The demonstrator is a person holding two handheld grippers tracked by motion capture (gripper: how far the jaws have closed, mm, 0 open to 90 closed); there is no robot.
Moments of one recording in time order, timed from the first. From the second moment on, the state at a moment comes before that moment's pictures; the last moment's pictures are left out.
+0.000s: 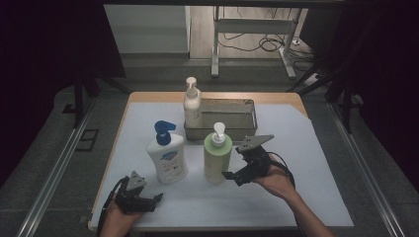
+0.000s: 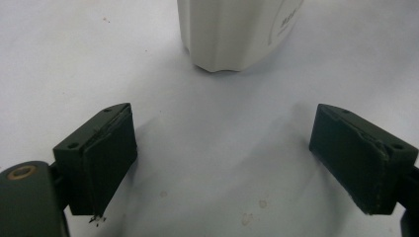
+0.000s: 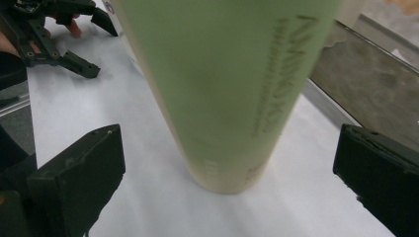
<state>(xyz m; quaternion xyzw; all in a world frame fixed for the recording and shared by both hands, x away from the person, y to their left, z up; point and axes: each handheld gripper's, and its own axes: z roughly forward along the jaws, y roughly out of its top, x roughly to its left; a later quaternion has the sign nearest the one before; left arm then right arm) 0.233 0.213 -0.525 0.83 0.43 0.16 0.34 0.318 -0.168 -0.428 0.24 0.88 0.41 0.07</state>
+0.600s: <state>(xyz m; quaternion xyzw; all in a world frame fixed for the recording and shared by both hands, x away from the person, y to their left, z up) 0.233 0.213 -0.525 0.83 0.42 0.16 0.33 0.325 -0.143 -0.433 0.24 0.87 0.43 0.08</state>
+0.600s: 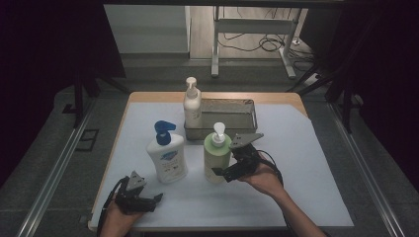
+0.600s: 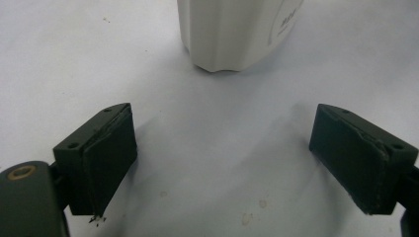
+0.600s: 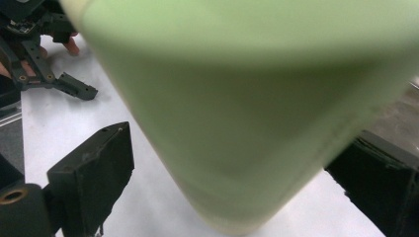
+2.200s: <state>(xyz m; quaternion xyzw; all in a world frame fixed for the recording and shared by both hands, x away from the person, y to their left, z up) 0.234 0.213 -0.525 0.83 0.42 0.16 0.33 0.328 -0.127 -0.410 0.23 0.87 0.41 0.11</state>
